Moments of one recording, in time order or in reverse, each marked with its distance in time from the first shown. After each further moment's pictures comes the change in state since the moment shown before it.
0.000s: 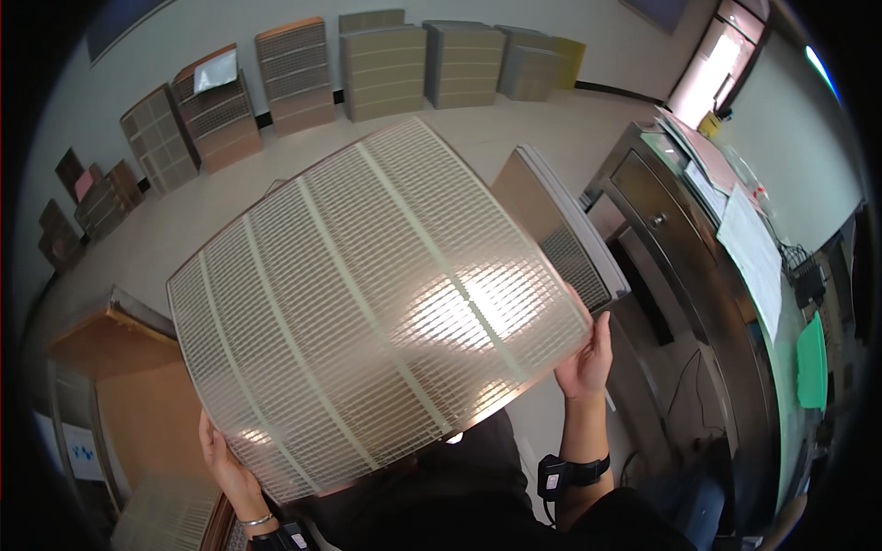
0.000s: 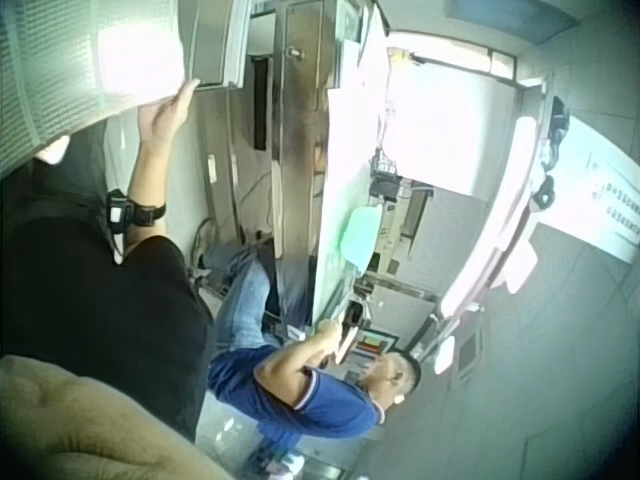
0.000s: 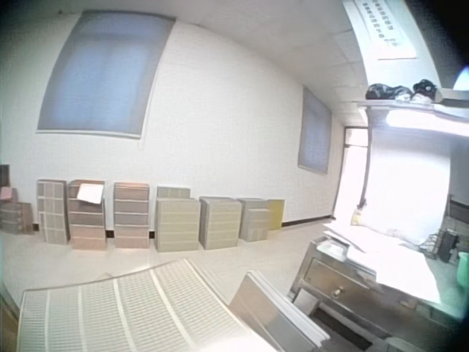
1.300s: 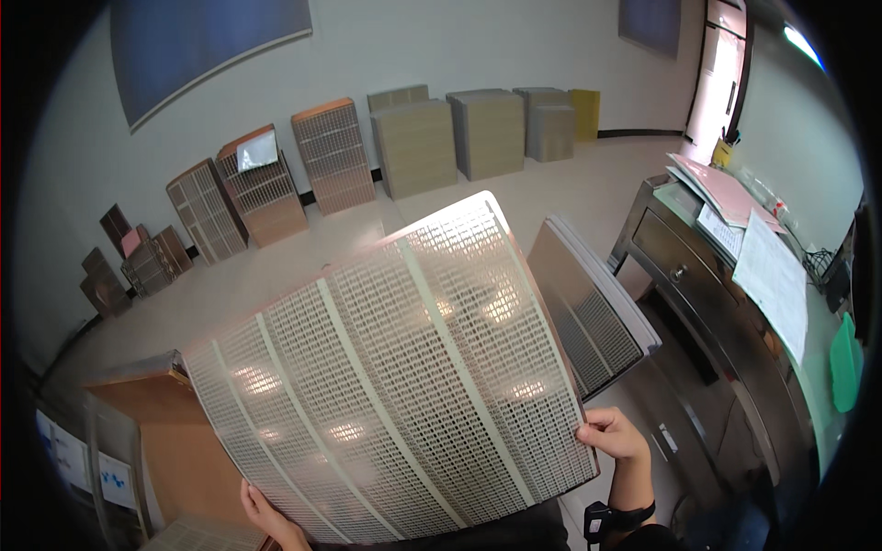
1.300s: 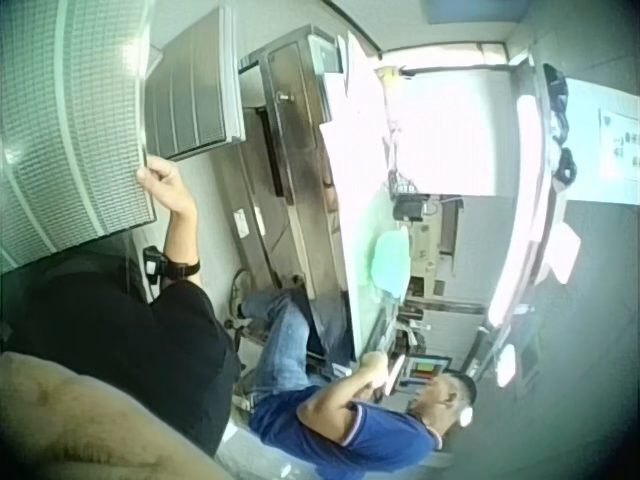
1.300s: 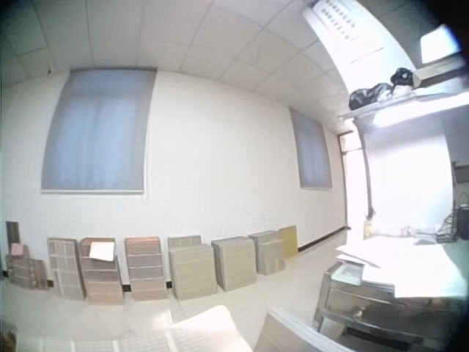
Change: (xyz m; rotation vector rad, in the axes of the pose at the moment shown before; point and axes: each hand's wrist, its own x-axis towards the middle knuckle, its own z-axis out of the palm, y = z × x) left_hand 0.005 -0.010 -0.033 0.366 0.434 0.222; right_hand -0.022 -0.031 -0.012 -0.744 -0.320 0.357
